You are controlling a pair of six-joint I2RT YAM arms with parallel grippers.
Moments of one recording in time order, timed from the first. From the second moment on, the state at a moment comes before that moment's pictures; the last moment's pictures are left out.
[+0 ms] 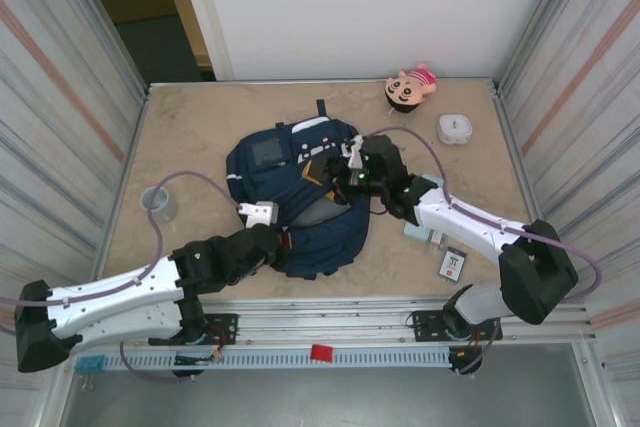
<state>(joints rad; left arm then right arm) -1.15 0.88 0.63 -0.51 -0.40 -0.88 0.71 1.40 0.90 0.08 -0.47 1.25</state>
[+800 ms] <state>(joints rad) -1.09 0.75 0.58 -0.48 -0.41 -0.81 0.50 1.41 1.09 -0.23 -0.79 1.05</state>
